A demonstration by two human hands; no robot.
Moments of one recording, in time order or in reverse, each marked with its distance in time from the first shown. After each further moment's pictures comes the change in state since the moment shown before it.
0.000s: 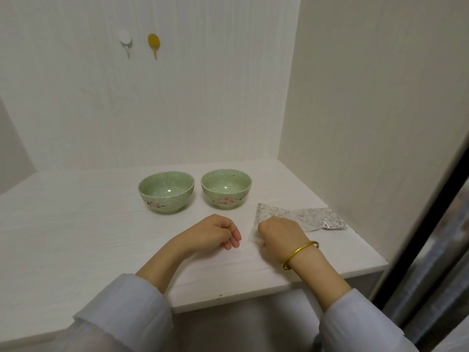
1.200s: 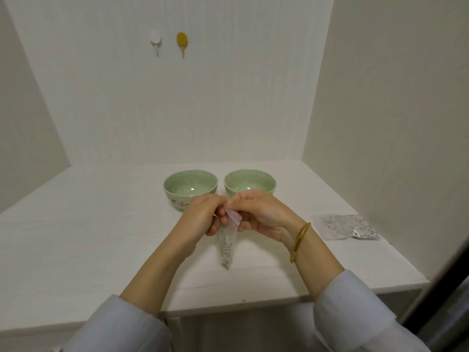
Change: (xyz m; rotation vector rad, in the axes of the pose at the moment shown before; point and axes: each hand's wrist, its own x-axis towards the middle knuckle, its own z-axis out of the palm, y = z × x) left_hand -0.043 0.018 -0.031 -0.446 0.479 0.077; right_hand 0.049 -0.044 -0.034 1.759 -0.261 -0.177
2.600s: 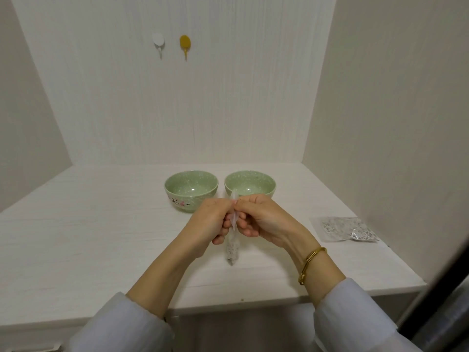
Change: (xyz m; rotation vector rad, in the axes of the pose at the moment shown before) left_hand -0.010 0.007 0.012 -0.016 -0.101 -0.053; right_hand -0.010 0.002 -0.001 -0.111 0.030 -0.053
